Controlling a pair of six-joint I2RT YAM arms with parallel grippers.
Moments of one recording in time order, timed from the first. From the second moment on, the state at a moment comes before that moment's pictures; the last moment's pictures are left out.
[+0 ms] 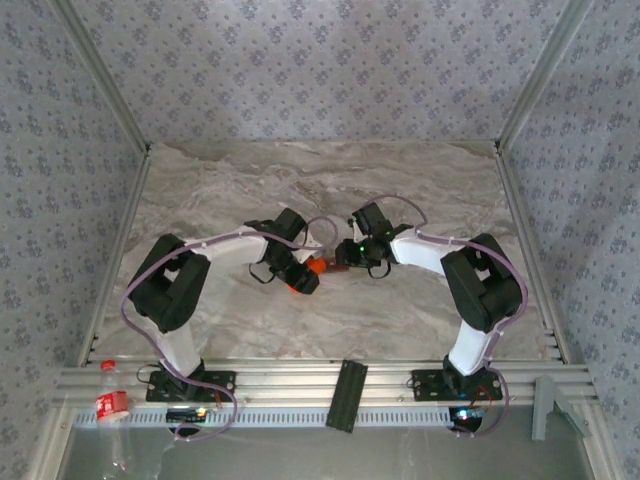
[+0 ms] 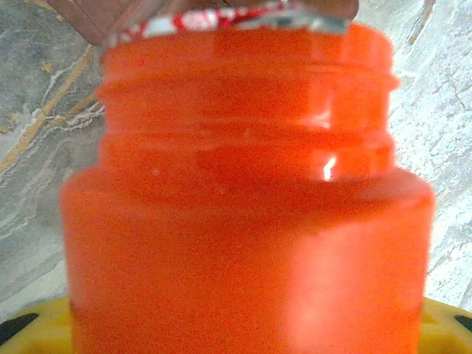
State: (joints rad) left arm -0.66 1.79 1.09 -0.62 0.37 0.04; right arm 0.55 1.76 0.98 -0.26 -0.24 0.51
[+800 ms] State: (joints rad) left arm -0.66 1.80 1.12 -0.67 0.32 0.06; right arm 0.55 1.76 0.97 -0.24 -0.24 0.52
